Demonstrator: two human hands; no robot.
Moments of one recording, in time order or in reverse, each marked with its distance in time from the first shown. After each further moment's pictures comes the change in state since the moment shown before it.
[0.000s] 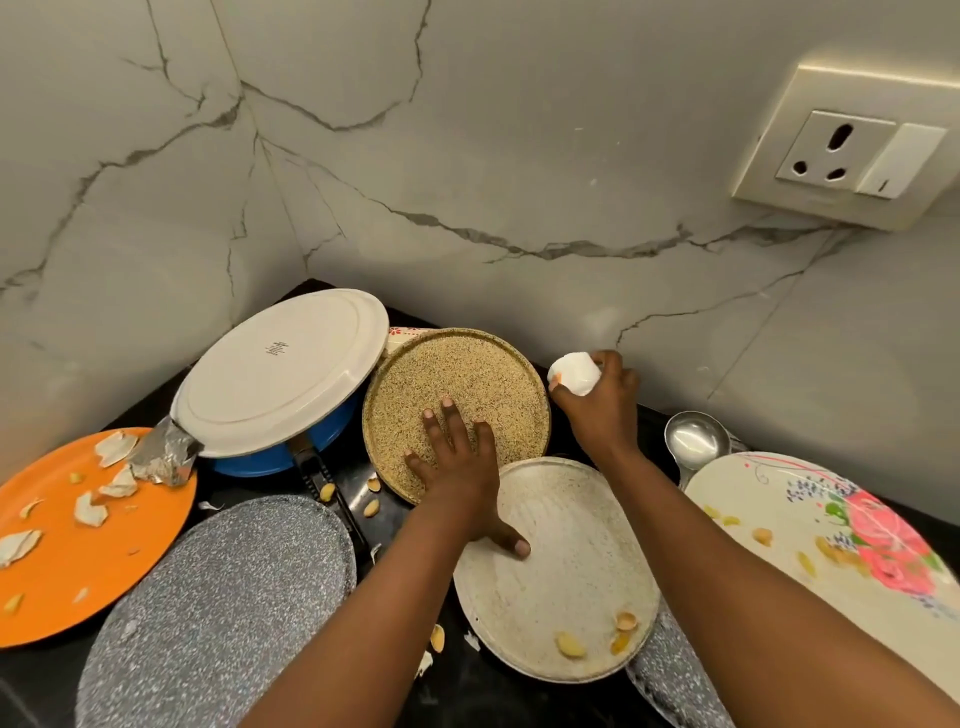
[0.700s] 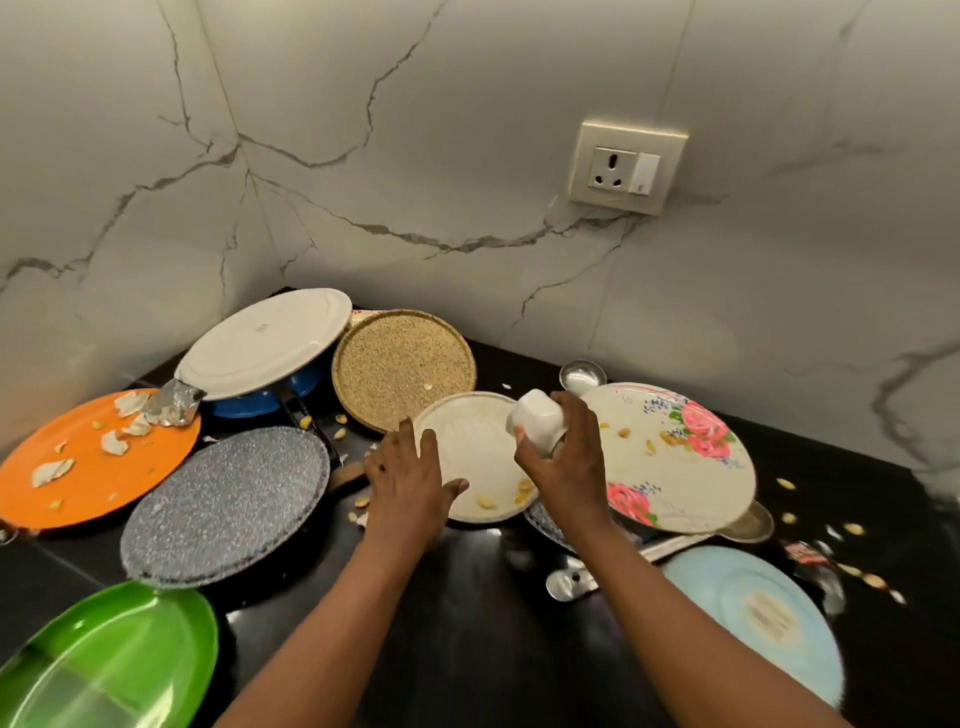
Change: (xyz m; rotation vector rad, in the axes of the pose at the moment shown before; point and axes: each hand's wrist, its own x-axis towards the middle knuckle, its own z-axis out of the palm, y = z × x) left_hand -0.145 0.031 0.071 -0.078 0.528 -0.027; right_hand -0.201 0.032 -0.112 0.144 0.146 -0.350
